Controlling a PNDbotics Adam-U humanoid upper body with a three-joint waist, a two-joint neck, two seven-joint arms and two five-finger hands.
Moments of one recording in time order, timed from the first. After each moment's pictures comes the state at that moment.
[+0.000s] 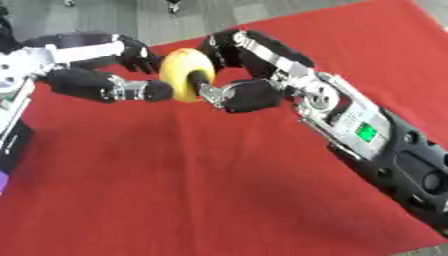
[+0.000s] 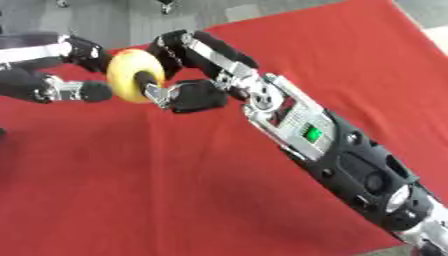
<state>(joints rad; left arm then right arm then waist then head) -1.02 0.34 -0.41 -1.51 -0.36 0.11 -0.77 -0.67 -0.59 0.43 -1.89 -0.11 0.20 0.06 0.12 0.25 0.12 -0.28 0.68</state>
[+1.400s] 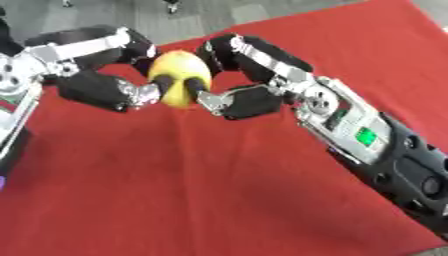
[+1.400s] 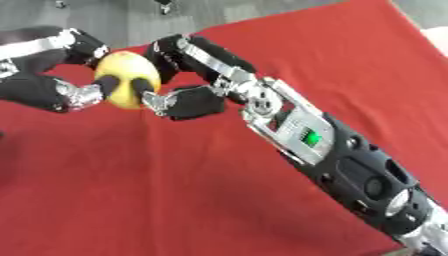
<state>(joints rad) -1.02 0.32 -0.42 -1.52 -0.19 0.16 -0.66 -0.66 -0.59 0.44 -1.91 -0.08 0.20 0.09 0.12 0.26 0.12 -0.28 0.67</state>
